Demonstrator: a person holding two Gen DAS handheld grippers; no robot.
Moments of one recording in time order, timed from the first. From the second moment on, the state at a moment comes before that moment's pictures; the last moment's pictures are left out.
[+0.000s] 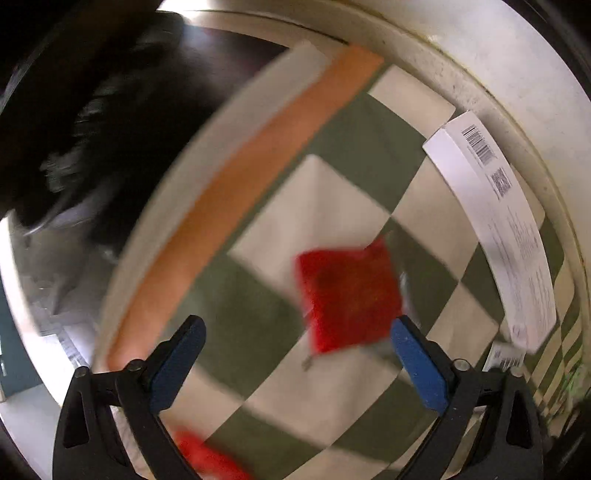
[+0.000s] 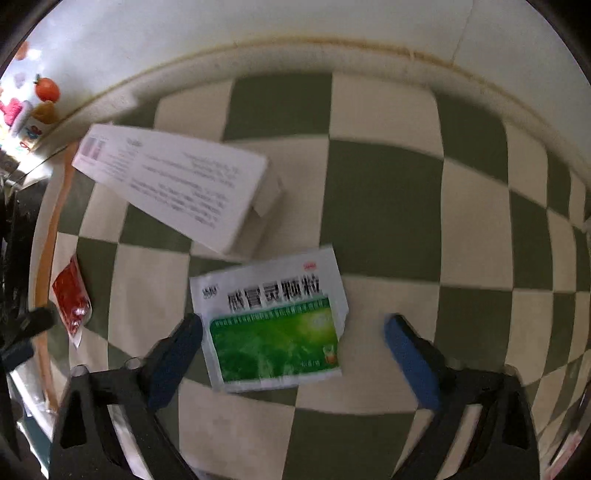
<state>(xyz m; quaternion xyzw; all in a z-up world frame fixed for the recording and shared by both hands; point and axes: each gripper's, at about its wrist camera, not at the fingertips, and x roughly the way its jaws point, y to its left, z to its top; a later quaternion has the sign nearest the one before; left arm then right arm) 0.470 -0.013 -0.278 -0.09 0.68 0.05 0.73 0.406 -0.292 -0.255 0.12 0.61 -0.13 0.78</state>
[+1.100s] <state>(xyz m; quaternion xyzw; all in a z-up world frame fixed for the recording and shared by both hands) 0.420 0.026 -0.229 -0.25 0.62 -0.06 0.74 0.321 -0.281 -0.175 0.19 0.51 -0.07 0.83</state>
